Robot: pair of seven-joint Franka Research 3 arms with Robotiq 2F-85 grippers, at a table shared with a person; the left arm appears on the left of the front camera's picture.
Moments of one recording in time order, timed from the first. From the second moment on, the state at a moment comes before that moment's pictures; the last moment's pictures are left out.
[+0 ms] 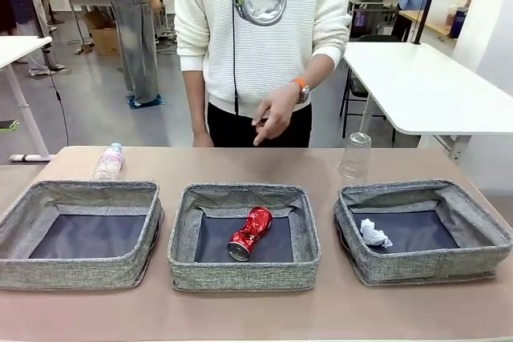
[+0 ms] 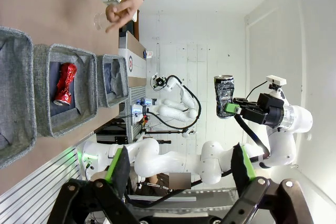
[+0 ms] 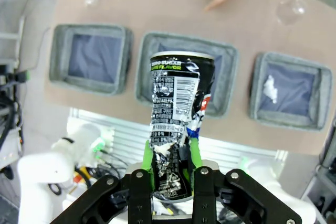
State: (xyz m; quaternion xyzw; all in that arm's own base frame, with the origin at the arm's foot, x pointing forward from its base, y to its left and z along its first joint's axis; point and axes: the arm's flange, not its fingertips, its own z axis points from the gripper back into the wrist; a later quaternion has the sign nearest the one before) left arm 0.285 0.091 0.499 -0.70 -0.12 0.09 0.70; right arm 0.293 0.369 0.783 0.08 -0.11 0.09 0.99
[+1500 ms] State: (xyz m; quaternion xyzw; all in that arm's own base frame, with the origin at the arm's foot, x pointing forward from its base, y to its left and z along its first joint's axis) left arm 0.285 0.091 0.499 -0.70 -0.12 0.09 0.70; right arm 0.342 0.410 0.482 0.02 0.04 0.12 0.99
